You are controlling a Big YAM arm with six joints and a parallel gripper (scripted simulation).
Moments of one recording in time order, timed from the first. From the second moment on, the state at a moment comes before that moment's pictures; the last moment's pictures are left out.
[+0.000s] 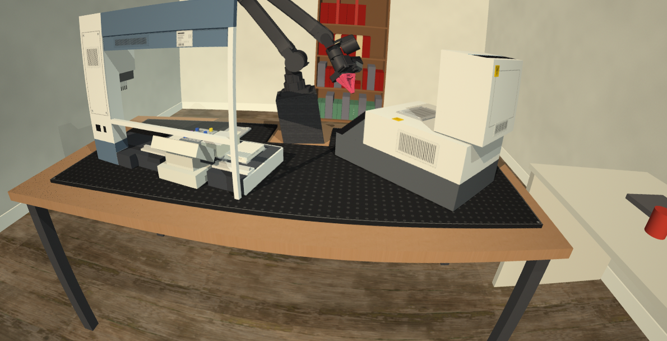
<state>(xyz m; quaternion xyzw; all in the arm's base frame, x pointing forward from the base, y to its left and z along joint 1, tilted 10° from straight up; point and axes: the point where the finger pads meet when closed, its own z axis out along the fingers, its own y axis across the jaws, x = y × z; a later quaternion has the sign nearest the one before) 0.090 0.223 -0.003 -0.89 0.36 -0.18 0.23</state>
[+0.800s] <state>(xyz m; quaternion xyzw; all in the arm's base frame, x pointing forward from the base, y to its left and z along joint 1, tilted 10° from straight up) 0.090 0.224 -0.003 -0.89 0.36 -0.18 0.23</state>
